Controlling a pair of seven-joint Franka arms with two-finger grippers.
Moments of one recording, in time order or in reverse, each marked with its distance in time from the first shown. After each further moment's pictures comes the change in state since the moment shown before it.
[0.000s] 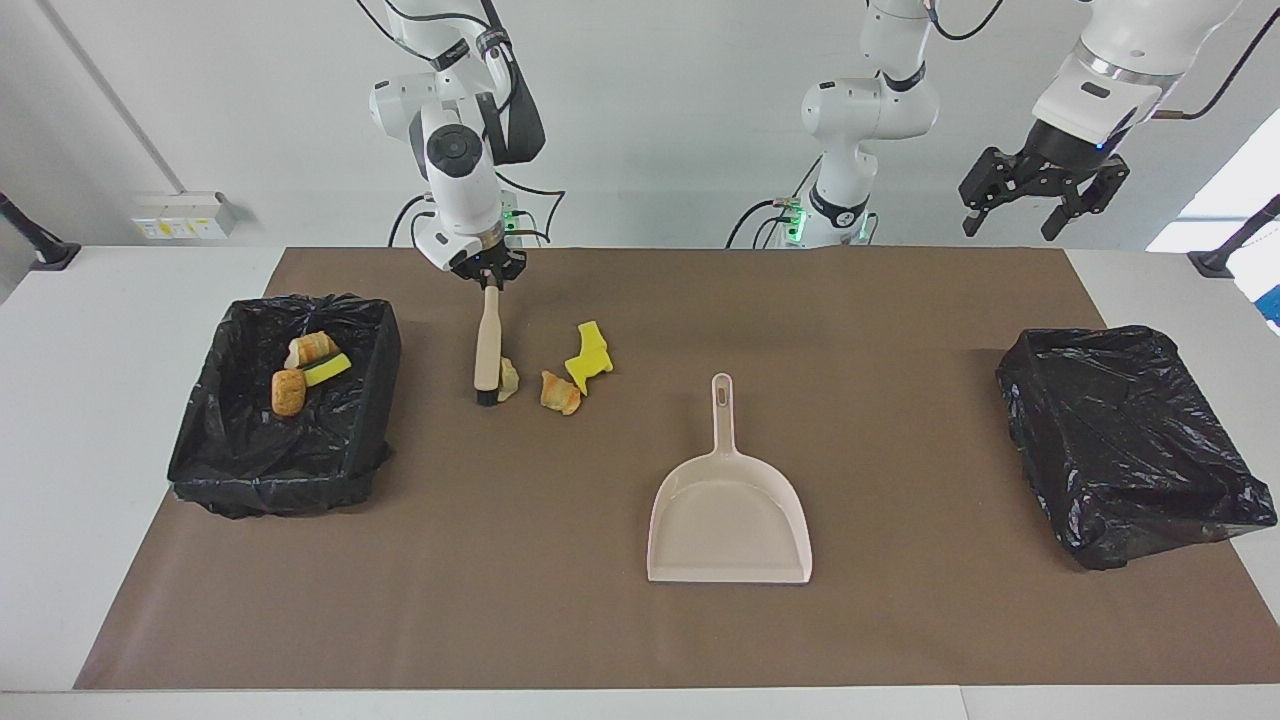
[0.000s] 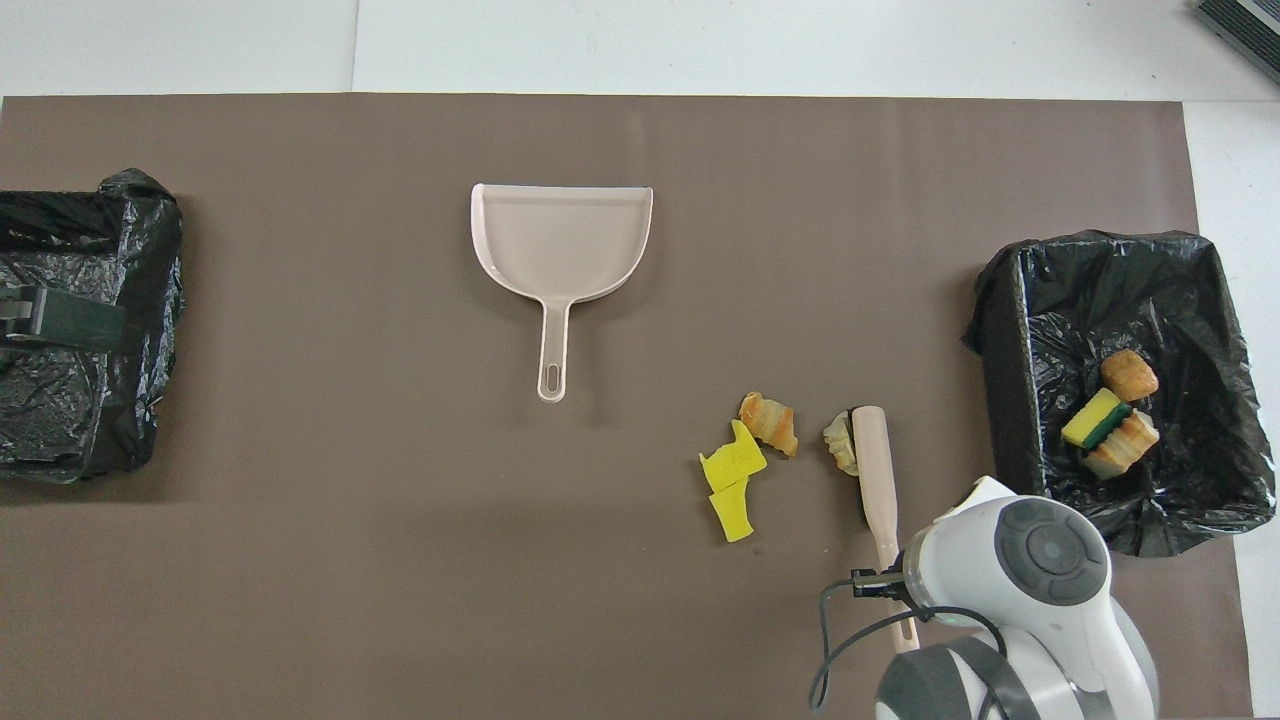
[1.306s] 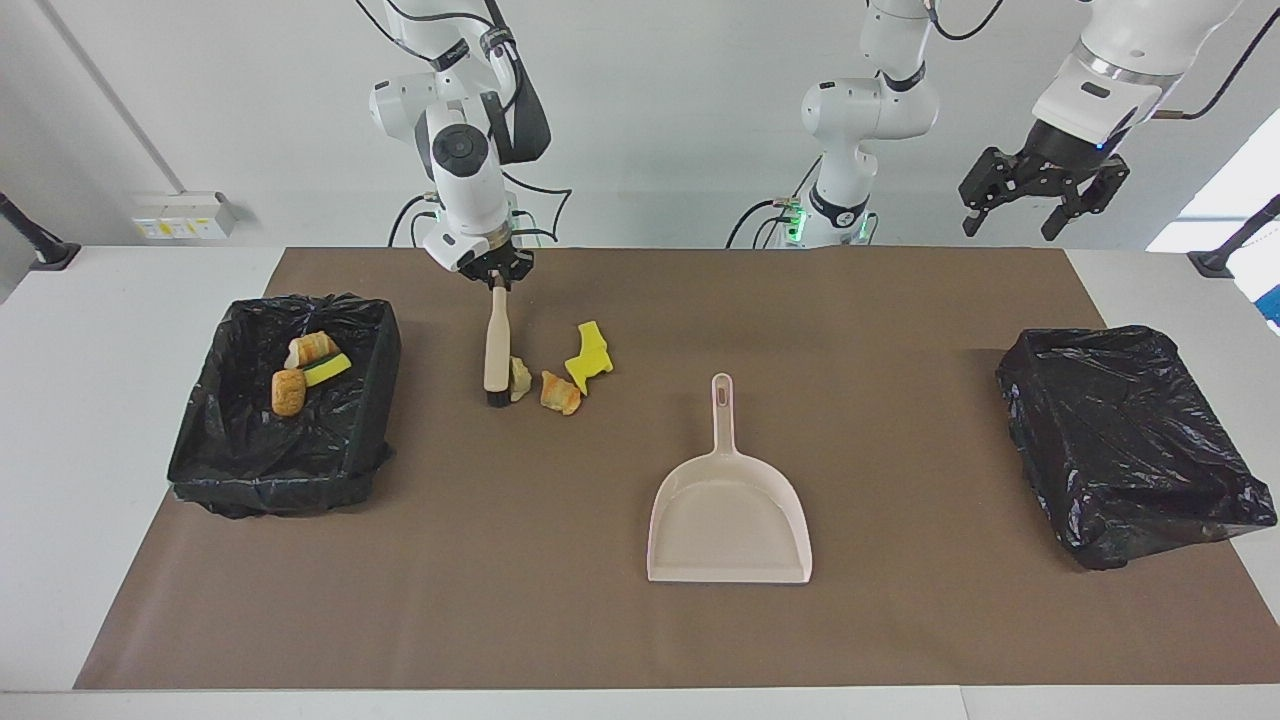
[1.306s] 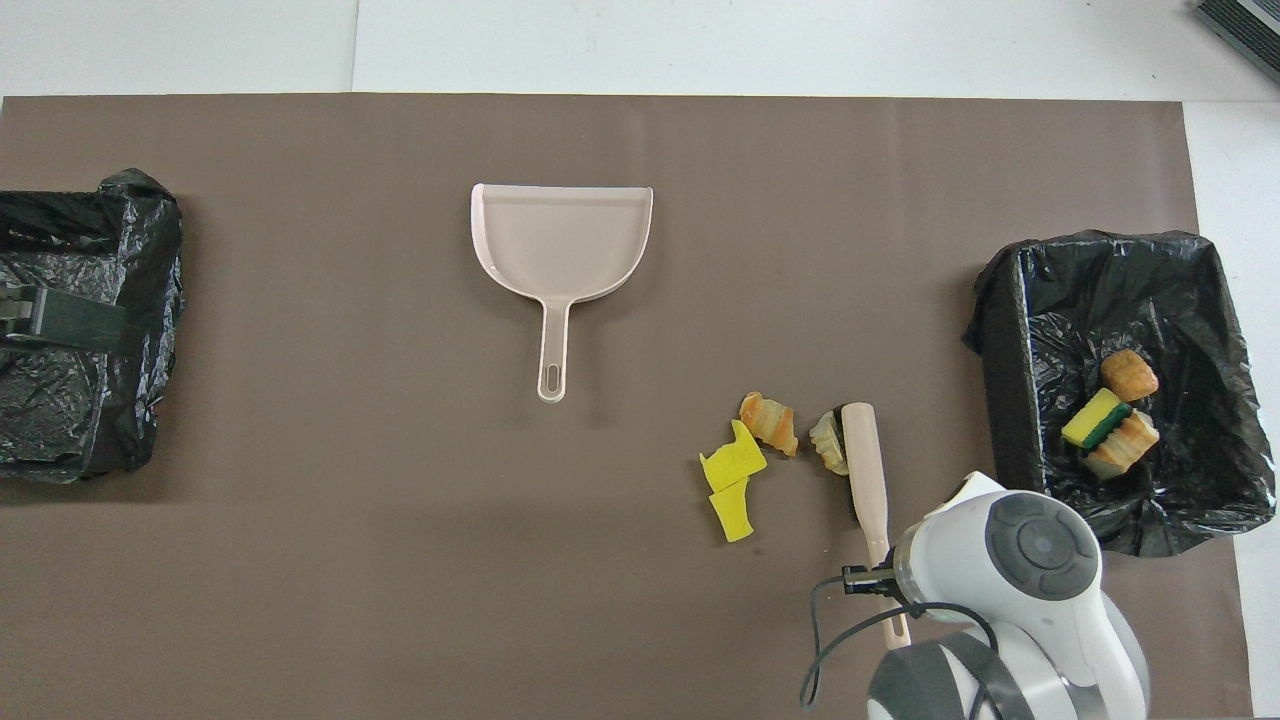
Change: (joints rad) left arm 0.000 0.000 0.000 0.000 0.000 0.000 0.000; right arm 0.007 0.017 0.002 0.020 0.005 0.000 0.000
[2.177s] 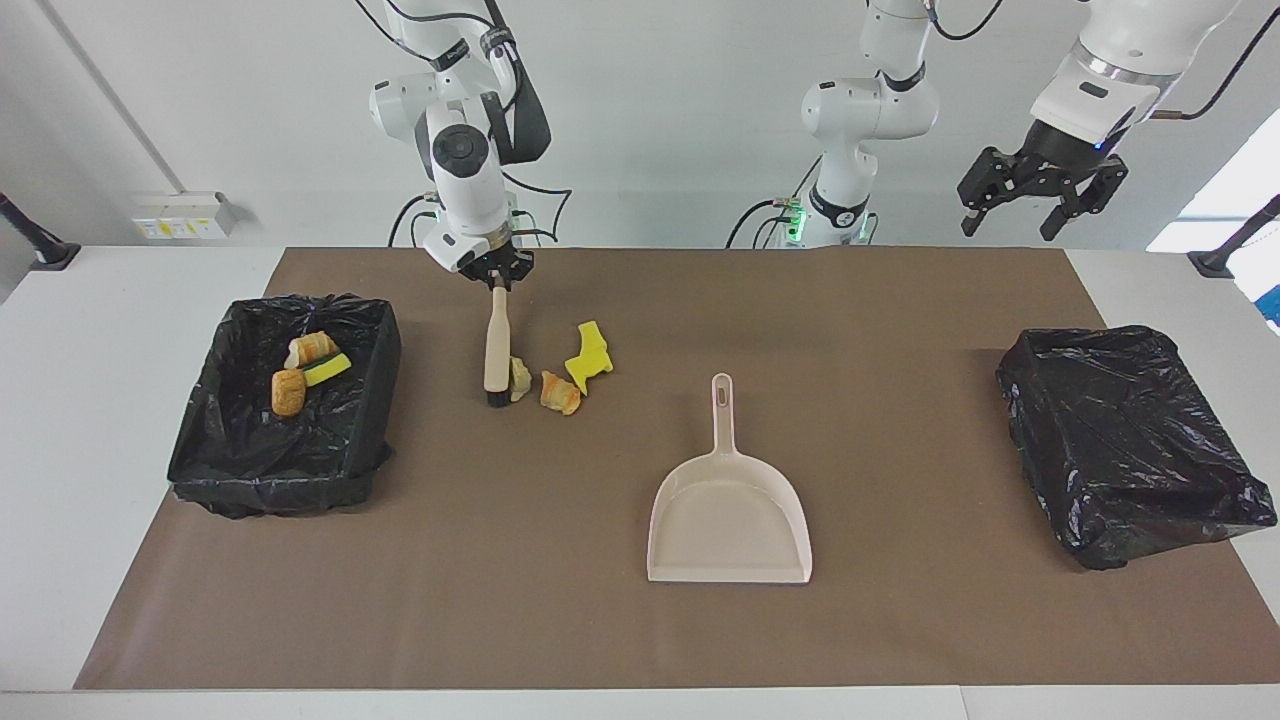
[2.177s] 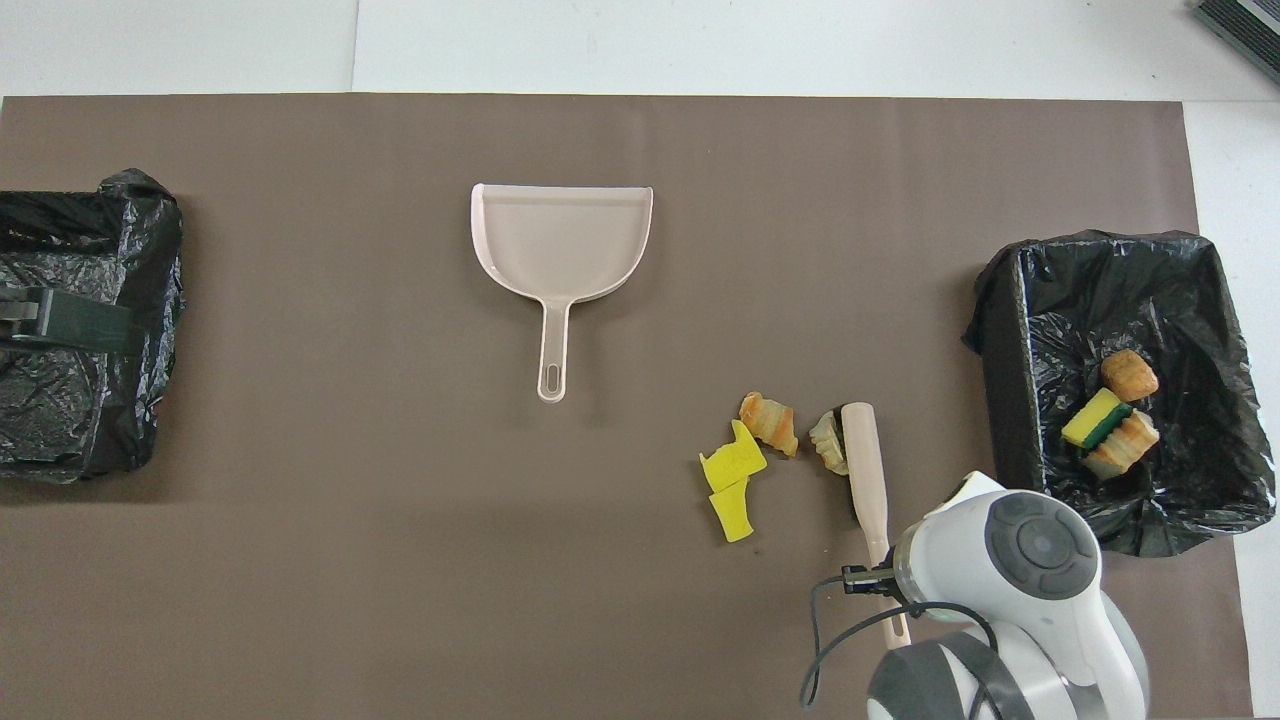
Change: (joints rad) left arm -0.003 0.000 -0.014 -0.002 -0.002 0.010 0.000; right arm 0.000 0.001 0.000 0.001 0.000 0.000 0.000
